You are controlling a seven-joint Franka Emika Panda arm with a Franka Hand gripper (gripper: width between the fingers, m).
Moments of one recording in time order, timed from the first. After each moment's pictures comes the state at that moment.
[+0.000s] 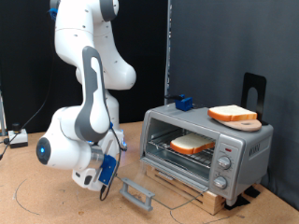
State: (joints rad) arm -0.73 0.34 0.21 -2.38 0.56 1.68 -0.43
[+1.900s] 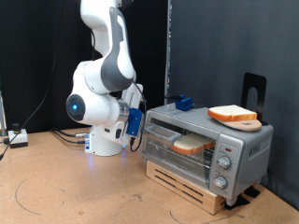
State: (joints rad) arm -0.69 -0.07 0.35 -2.54 0.67 1.37 -0.35
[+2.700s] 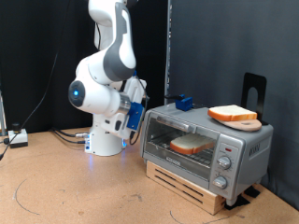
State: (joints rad) arm -0.73 -0.18 0.33 -2.62 0.72 1.47 -0.35
